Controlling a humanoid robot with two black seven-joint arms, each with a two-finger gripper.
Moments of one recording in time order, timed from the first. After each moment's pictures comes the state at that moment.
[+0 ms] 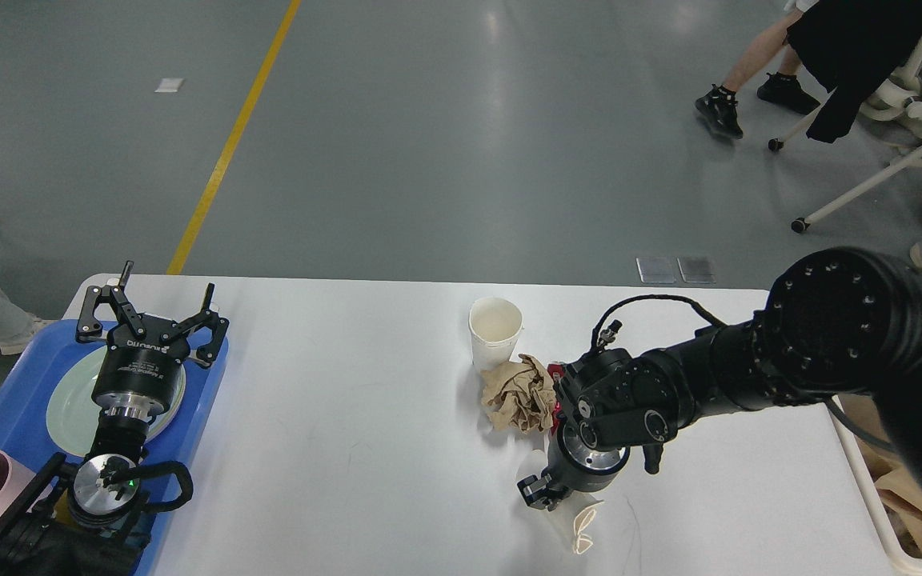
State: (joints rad) left arm -0.30 0.13 -1.43 -0.76 0.13 -0.57 -0.22; right arm 1.47 0.11 -0.99 1.13 -0.39 0.40 -0.12
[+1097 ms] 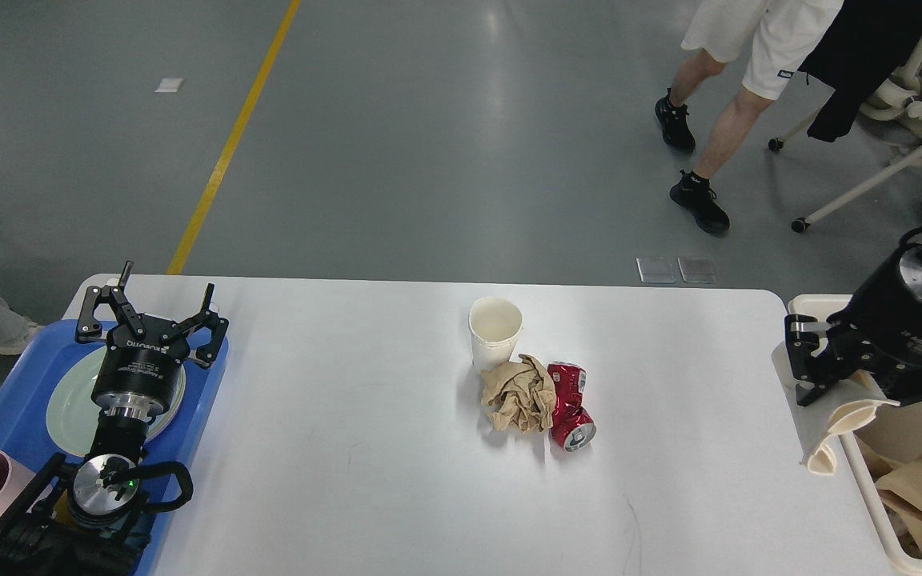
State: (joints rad) left arm -0.30 0.13 -1.43 -0.76 0.13 -0.57 -0.22; right arm 2.33 -0.24 -1.72 1.68 0.10 0.67 0.12
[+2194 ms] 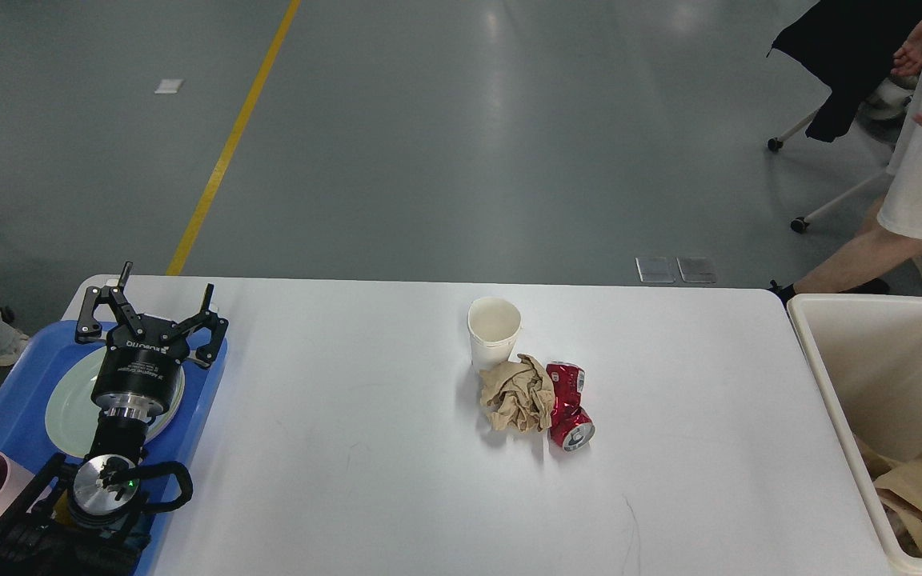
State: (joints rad) left arm -0.30 0.13 -1.43 -0.76 0.13 -0.57 -0.22; right arm 0.90 -0.64 -1.21 0.37 0.07 0.37 0.10
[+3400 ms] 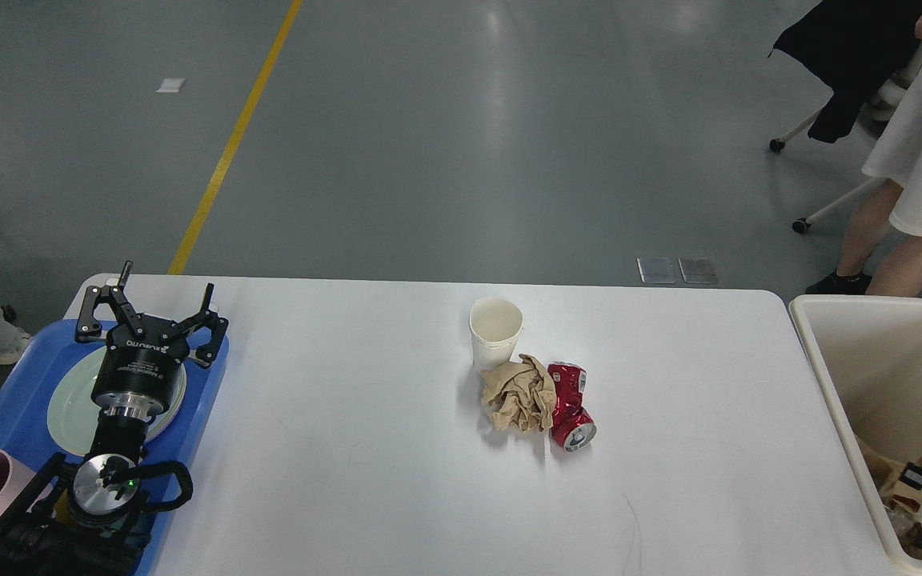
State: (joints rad) left arm -0.30 0.13 -1.43 -0.76 0.13 -0.57 -0.22; right arm 0.52 -0.40 -1.02 0.09 0.06 -0.05 0.00
